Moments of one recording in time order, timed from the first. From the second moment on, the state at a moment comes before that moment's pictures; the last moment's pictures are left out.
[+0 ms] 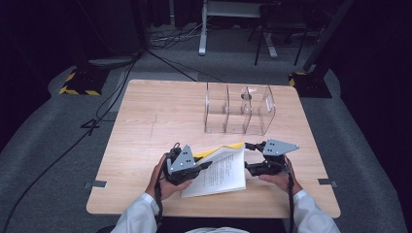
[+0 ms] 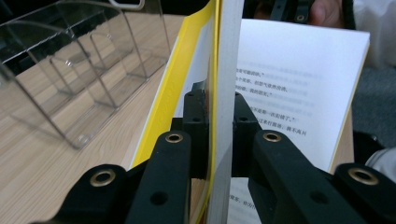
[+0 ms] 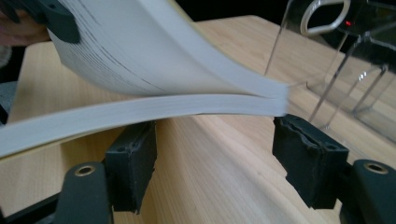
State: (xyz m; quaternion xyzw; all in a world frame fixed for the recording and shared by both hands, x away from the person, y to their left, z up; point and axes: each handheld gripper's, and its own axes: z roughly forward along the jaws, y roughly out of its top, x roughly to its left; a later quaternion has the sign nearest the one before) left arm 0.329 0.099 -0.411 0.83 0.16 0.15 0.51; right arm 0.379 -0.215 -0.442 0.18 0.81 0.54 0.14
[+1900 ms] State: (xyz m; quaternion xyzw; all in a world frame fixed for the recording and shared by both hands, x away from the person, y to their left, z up) left arm 0.354 0.095 -0.441 0.79 0.13 0.01 0.60; right arm 0.360 -0.187 -0.401 0.16 0.78 0.58 0.17
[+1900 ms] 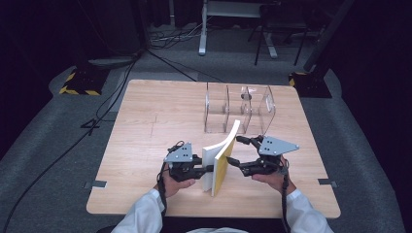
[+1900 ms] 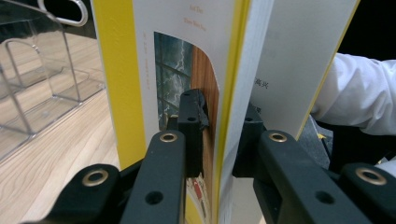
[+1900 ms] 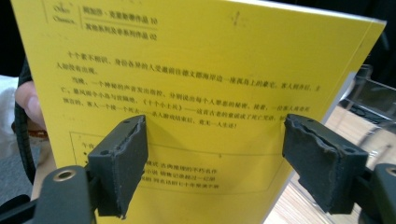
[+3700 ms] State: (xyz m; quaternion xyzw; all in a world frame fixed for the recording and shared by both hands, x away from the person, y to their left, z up) left arm 0.318 0.112 -0.442 0.82 0.14 0.06 0.54; right arm 0.363 -0.201 -0.424 0.18 0.80 0.55 0.19
